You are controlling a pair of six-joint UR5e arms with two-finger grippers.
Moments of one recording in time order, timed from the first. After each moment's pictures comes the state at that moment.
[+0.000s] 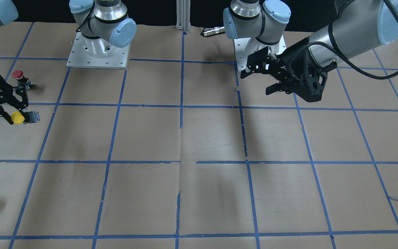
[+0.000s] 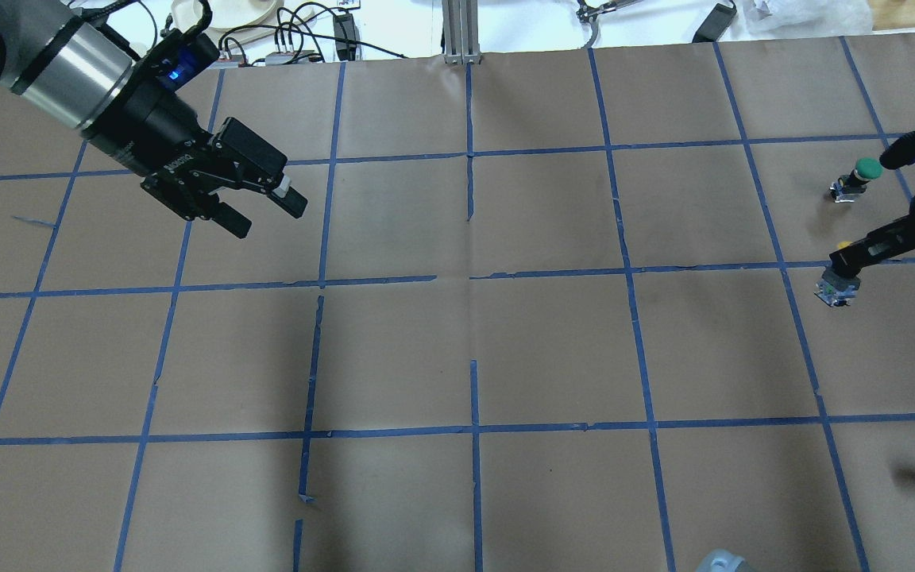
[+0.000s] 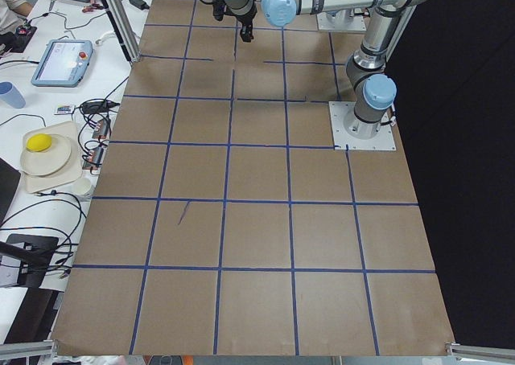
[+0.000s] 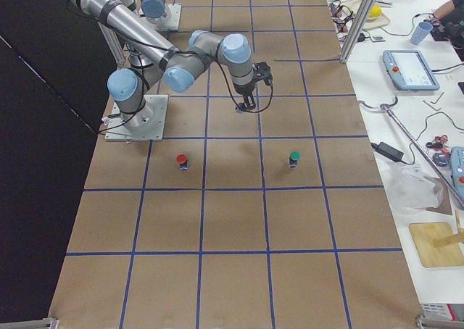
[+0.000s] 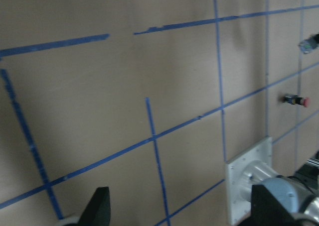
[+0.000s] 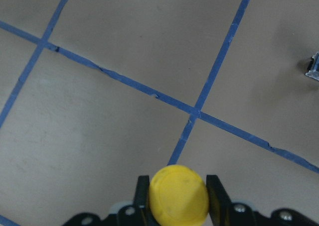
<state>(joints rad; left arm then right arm) -1.41 -1.61 -1.57 -1.80 1.15 0.36 0.92 -1.62 2.11 -2.17 -1.33 -1.12</state>
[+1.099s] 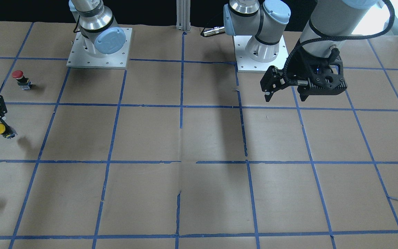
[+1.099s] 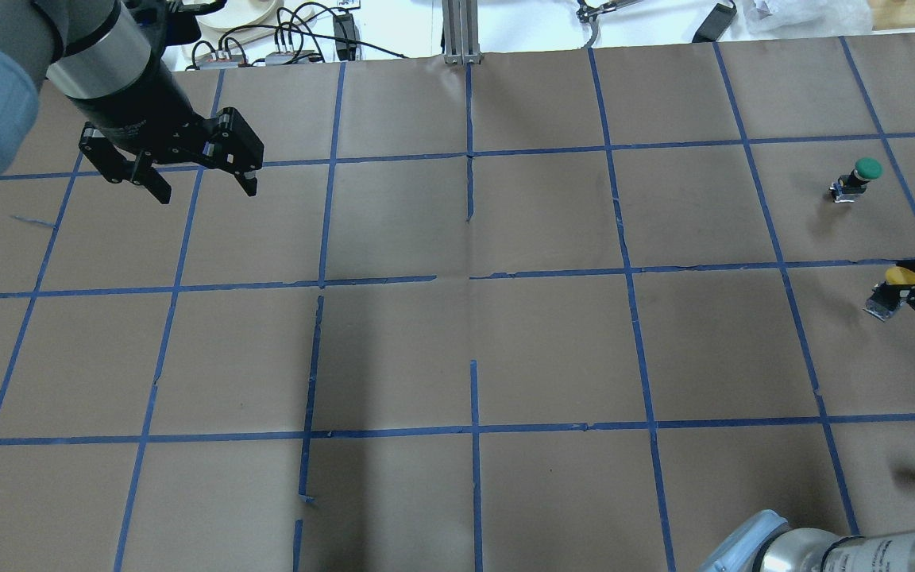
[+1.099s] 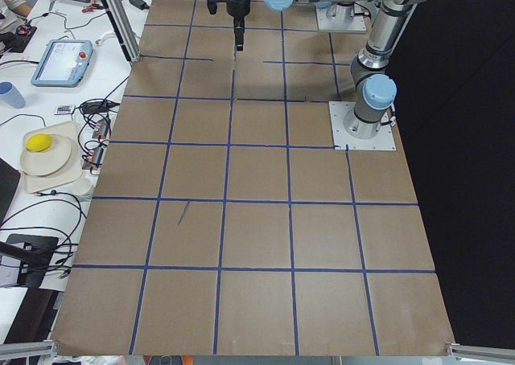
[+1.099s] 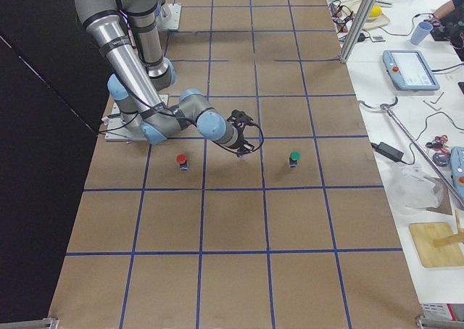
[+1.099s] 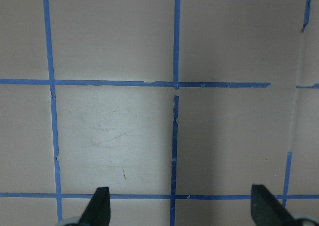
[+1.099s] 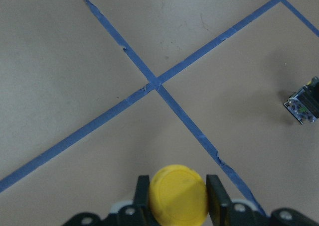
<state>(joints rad) -1.52 -1.60 -1.57 -1.52 1.56 0.00 0.61 -1.41 2.14 -2.28 -1.04 -1.92</state>
